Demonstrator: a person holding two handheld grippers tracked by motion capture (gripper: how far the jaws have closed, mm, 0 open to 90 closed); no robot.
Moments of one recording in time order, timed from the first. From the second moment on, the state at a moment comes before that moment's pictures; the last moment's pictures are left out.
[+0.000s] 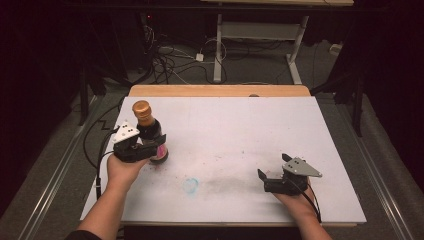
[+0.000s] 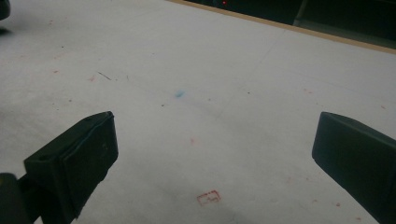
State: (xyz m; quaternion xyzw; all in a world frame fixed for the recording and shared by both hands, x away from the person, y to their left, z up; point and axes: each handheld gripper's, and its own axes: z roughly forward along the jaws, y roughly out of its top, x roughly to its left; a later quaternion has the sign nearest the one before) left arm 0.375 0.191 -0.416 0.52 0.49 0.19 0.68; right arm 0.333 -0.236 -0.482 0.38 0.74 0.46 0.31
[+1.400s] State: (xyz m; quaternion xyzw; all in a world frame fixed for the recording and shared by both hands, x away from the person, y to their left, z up) left arm 0.431 0.027 -0.426 0.58 0.40 0.09 0.70; right arm 0.332 -0.238 -0.482 0.38 0.74 0.47 0.30
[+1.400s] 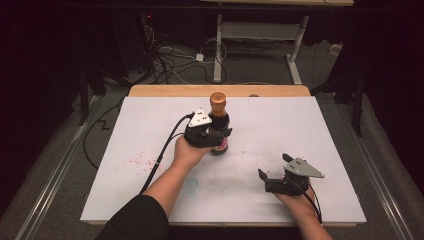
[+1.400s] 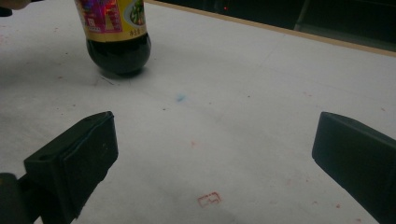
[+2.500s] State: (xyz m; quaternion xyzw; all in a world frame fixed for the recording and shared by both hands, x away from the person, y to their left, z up) left arm 0.431 0.027 -0.436 0.57 0.40 0.09 0.71; right arm 0.335 -0.240 -0.480 0.40 0.73 0.47 0.29
